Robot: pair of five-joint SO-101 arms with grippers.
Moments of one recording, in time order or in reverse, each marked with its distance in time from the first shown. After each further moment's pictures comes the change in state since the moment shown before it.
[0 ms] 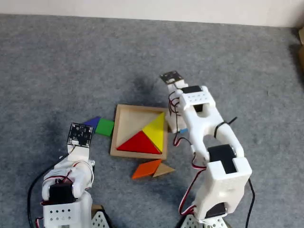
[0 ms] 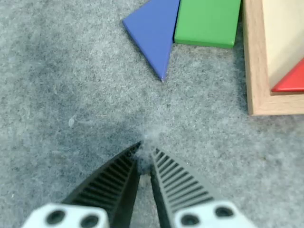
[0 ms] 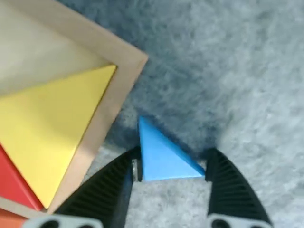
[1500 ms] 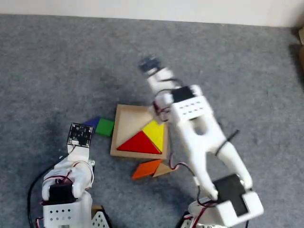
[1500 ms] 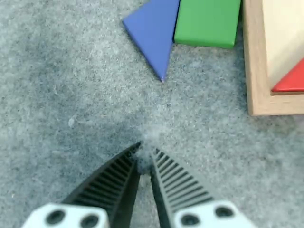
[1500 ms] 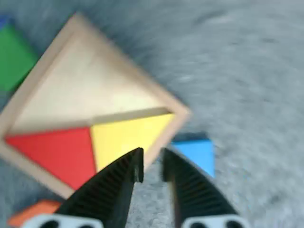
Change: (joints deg) left arm 0.0 0.0 0.0 0.0 0.0; right arm -8.7 -21.7 1.7 0.0 -1.7
